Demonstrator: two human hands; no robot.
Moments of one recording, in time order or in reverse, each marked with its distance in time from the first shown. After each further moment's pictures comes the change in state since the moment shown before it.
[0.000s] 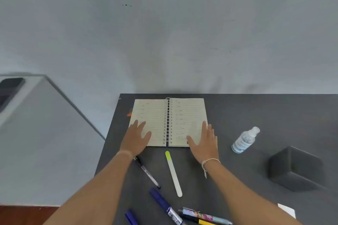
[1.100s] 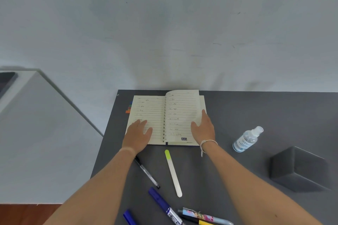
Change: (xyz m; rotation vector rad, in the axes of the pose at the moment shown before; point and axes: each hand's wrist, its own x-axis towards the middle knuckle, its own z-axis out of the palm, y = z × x) left_hand 0.013 0.002 0.011 -0.015 -0.006 -0.022; right_hand 0.037 -0.031 -0.015 0.272 0.007 0.095
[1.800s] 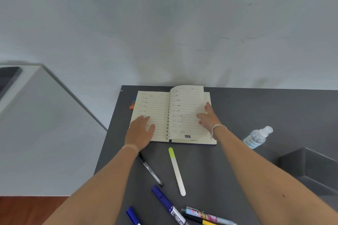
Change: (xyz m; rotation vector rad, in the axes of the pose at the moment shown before) left_hand 0.004 -0.003 0.001 0.030 0.039 0.001; right_hand 0.035 -0.007 -0.010 0.278 -0.275 0.163
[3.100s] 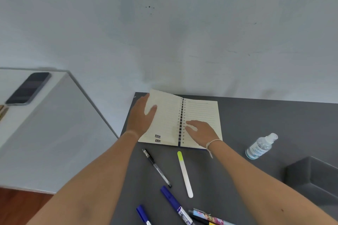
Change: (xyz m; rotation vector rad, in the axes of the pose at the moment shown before) left_hand -0.002 0.017 -0.069 -0.341 0.286 0.157; right_hand -0.035 0.000 0.033 -0.633 -0.079 -0.380
